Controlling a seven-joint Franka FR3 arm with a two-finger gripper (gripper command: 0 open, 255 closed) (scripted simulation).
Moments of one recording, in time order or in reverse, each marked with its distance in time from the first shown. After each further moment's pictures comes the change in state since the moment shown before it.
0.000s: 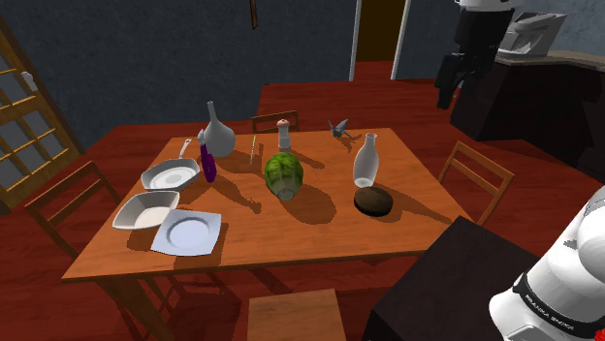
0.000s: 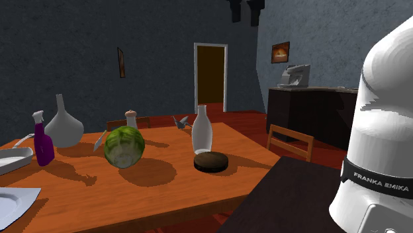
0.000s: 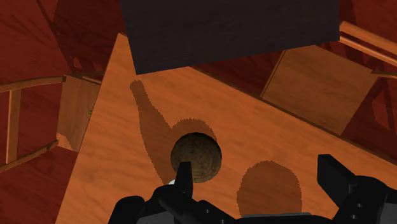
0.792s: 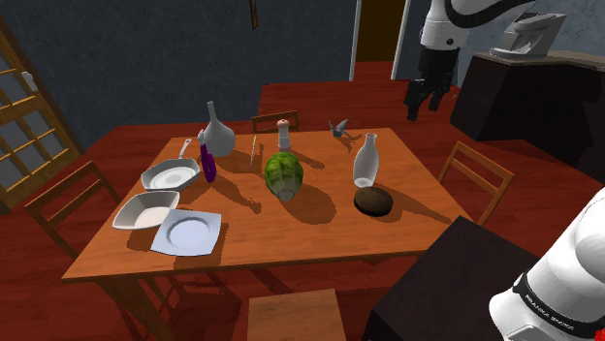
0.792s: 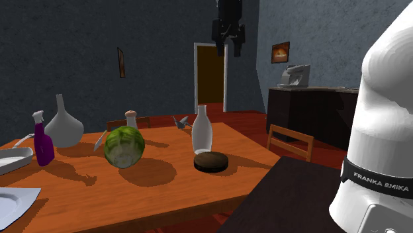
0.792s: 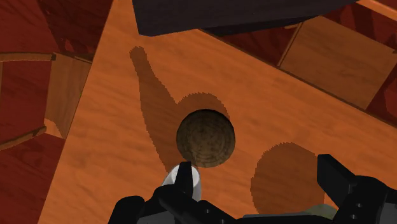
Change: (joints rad) arm -0.035 0.259 -0.114 -0.009 -0.046 0.272 -0.123
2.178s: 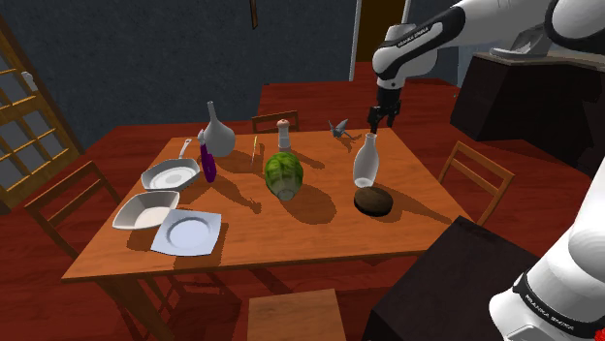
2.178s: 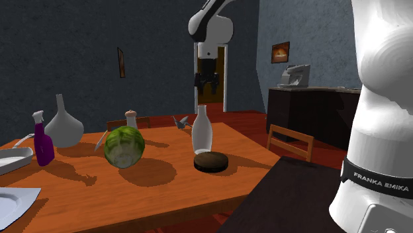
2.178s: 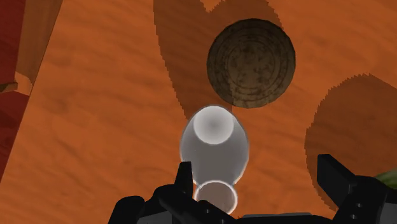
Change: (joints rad) arm -0.080 0.764 -0.140 0.446 0.134 0.307 -0.303
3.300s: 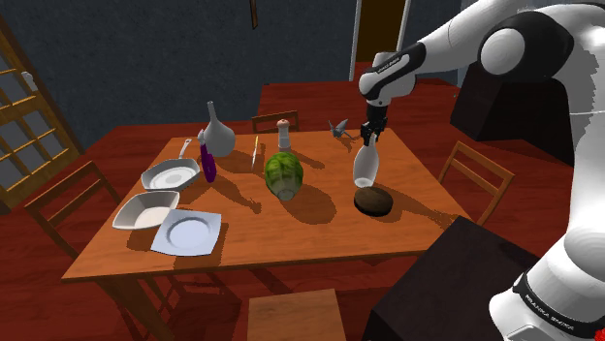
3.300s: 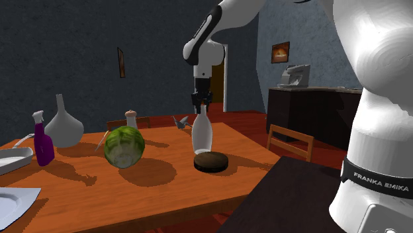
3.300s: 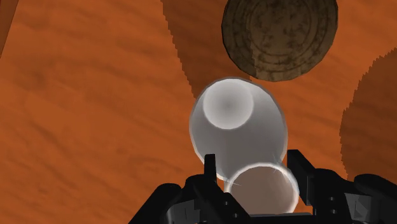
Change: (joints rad) arm -0.053 0.289 0.019 0.217 0.069 0.064 -0.069
